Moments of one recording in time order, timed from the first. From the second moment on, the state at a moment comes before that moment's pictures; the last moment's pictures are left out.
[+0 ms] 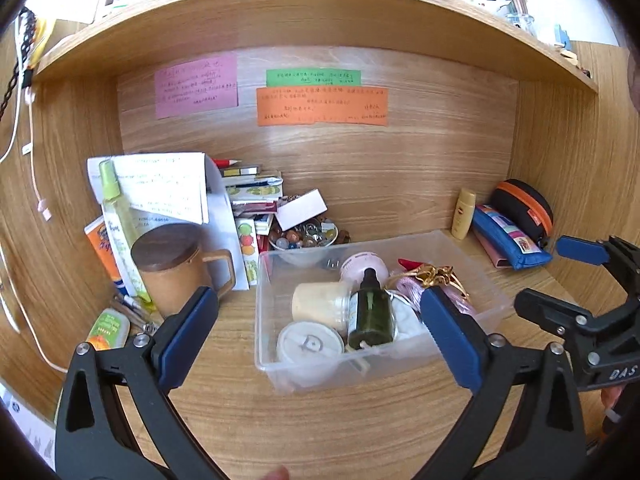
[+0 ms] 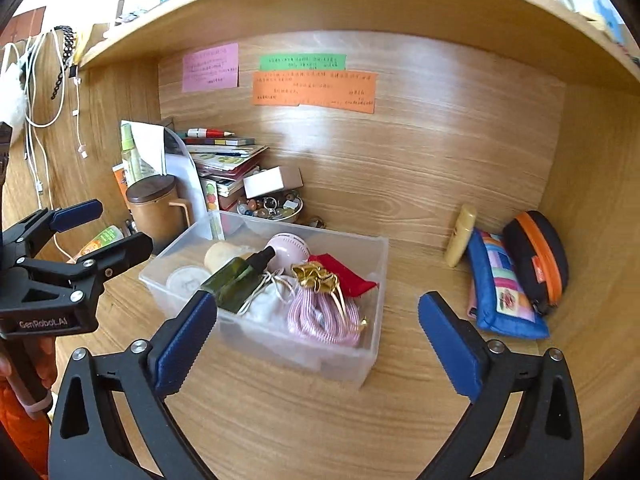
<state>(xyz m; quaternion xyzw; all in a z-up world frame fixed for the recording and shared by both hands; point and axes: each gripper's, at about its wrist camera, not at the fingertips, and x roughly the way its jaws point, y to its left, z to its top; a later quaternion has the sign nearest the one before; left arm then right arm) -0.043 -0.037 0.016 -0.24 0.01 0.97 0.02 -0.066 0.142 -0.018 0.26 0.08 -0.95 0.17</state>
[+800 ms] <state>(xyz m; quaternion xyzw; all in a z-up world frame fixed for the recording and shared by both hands) -0.011 -0.026 0.002 -0.23 -0.01 0.97 0.03 -0.042 0.147 -0.036 0.28 0.05 -0.95 0.15</state>
